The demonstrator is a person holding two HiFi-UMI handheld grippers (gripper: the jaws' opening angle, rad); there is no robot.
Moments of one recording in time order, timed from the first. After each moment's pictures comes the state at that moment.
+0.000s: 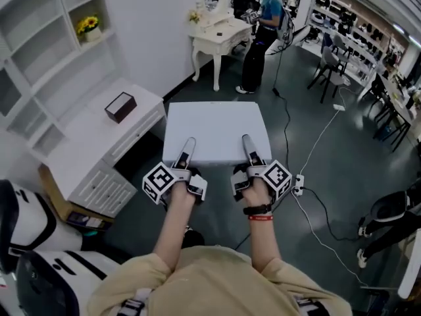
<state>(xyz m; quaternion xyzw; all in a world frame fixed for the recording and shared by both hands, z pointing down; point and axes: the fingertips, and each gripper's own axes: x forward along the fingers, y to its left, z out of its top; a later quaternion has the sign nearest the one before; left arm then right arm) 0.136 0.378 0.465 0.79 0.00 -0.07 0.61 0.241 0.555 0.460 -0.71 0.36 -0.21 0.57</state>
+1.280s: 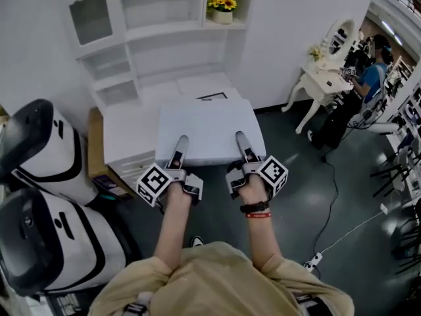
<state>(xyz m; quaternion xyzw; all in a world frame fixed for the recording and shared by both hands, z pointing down) -0.032 0.030 0.460 0.74 -0.25 -0.29 0.56 0.161 0.105 0.457 -0.56 0.56 -0.39 0.47</state>
